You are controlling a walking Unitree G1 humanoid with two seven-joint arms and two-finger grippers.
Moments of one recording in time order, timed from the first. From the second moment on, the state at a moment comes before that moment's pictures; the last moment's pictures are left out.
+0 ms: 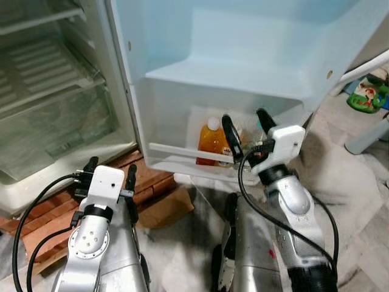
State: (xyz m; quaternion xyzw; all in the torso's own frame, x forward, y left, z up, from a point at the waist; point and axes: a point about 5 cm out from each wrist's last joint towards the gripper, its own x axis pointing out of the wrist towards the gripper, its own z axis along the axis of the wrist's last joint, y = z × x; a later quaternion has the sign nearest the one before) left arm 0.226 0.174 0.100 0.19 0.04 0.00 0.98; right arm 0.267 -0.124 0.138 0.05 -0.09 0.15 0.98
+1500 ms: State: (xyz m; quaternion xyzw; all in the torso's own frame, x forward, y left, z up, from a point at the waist) left arm 0.236 0.161 0.102 0.18 0.02 -0.02 0.98; right arm 0.244 -0.141 0.105 0.07 0.03 0.12 0.99
